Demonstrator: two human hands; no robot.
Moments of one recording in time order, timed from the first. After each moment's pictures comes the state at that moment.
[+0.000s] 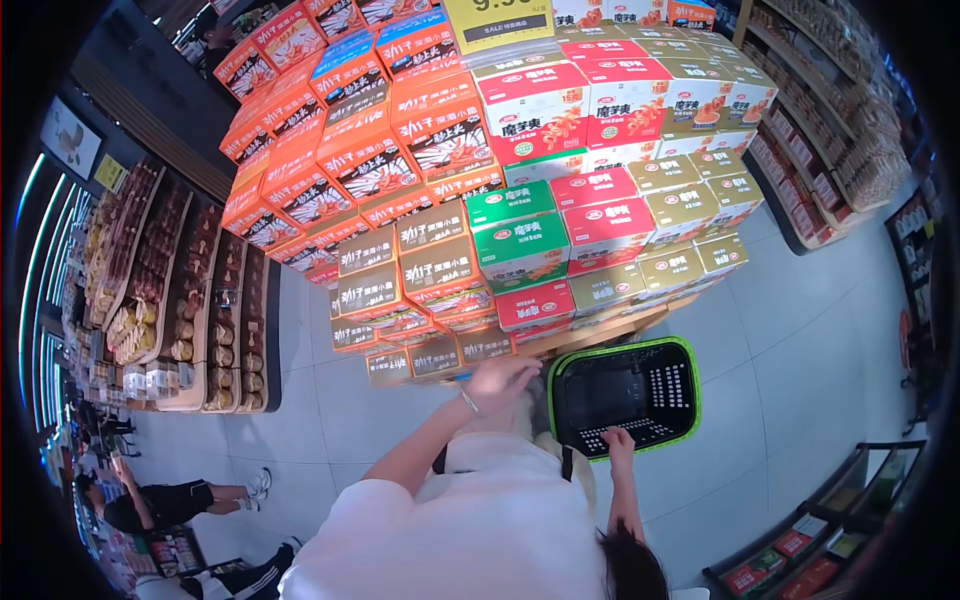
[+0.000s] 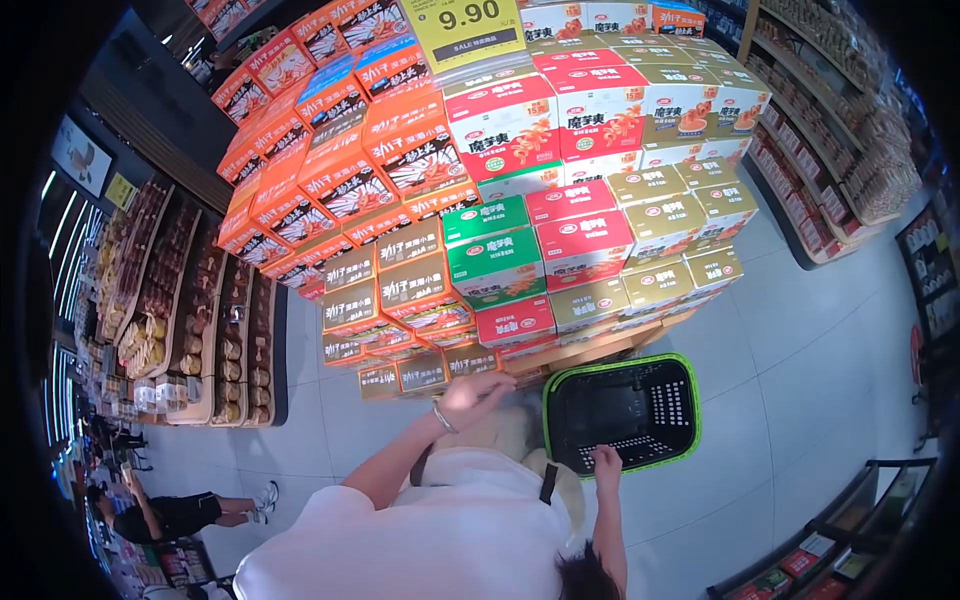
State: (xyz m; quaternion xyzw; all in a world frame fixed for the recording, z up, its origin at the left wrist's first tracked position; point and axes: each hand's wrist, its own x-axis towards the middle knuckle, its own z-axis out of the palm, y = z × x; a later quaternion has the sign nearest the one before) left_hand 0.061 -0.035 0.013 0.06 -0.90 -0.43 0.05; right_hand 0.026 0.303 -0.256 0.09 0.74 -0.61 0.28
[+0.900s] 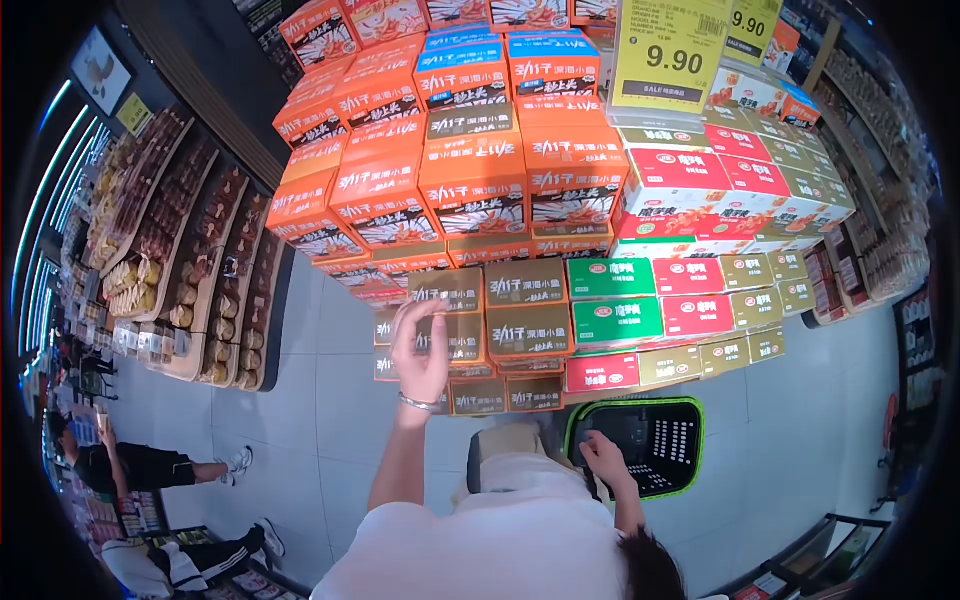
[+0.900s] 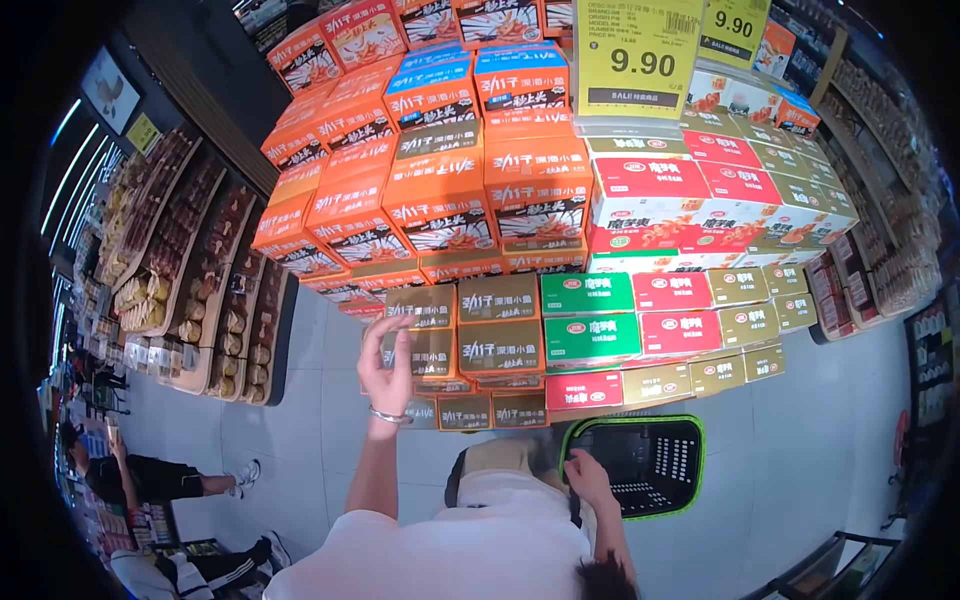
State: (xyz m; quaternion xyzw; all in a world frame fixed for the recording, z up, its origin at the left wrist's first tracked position) left_hand 0.090 -0.222 0.116 0.28 -0.77 -0.30 0.50; right_hand -0.028 0.115 -0.113 -0.29 0.82 -0.32 0.37
